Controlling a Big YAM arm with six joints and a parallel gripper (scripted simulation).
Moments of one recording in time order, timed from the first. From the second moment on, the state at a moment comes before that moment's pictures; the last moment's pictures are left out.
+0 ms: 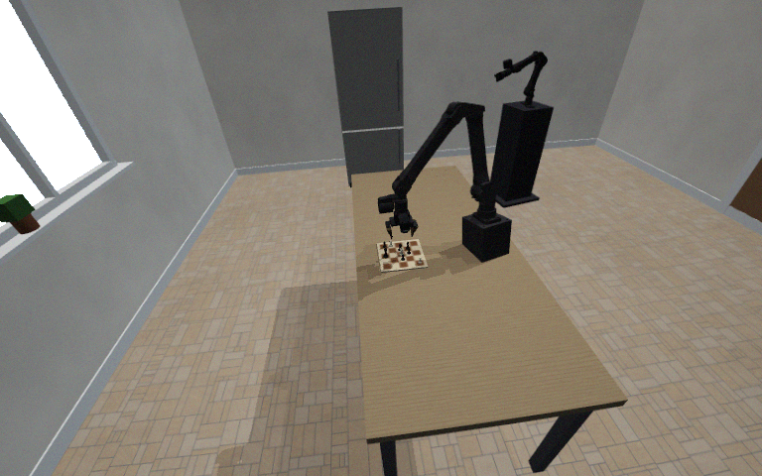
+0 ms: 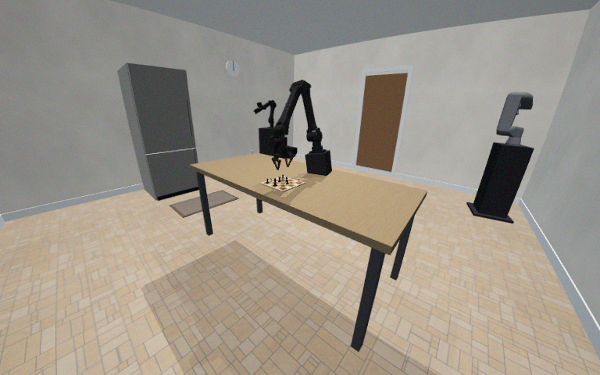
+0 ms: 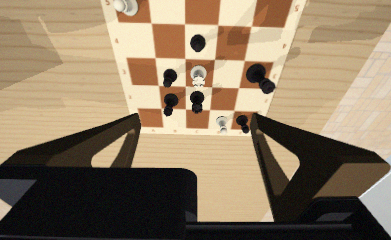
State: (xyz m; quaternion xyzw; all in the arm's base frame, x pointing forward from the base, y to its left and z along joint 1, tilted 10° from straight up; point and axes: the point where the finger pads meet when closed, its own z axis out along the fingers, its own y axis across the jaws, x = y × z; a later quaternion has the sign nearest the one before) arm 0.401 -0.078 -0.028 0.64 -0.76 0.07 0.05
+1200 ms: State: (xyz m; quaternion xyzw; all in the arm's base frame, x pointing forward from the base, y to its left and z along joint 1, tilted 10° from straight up) arm 0.393 -0.073 -0.010 0.64 -0.76 0.06 0.06
